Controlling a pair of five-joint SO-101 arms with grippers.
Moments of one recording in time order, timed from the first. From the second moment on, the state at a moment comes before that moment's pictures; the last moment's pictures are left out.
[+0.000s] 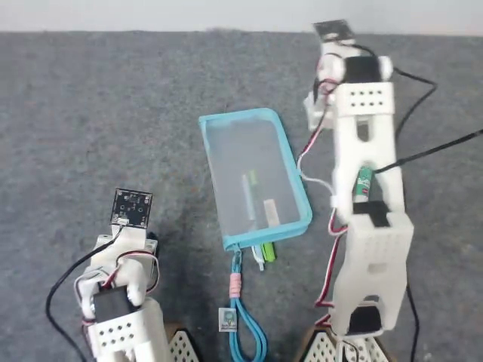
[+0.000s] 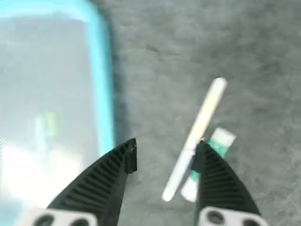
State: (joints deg) left arm -22.9 -99.3 97.4 68.4 -18.3; right arm -9.0 31.8 -48.1 100.4 5.3
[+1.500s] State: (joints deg) left arm -22.9 -99.3 97.4 68.4 -18.3; right arm -25.1 17.8 4.0 61.1 15.3
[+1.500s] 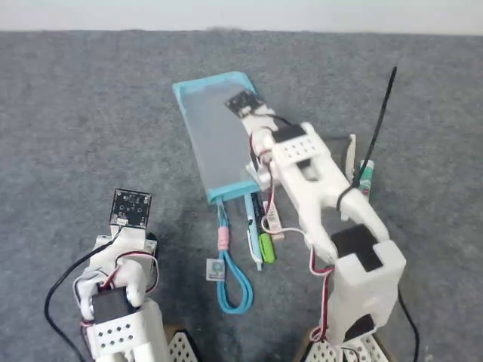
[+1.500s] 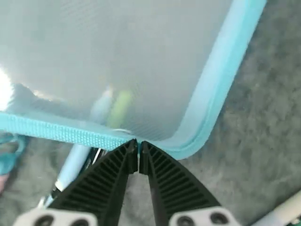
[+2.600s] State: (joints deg) left arm -22.9 -99.3 97.4 68.4 -18.3; right arm -38.0 11.3 15.6 68.2 0.7
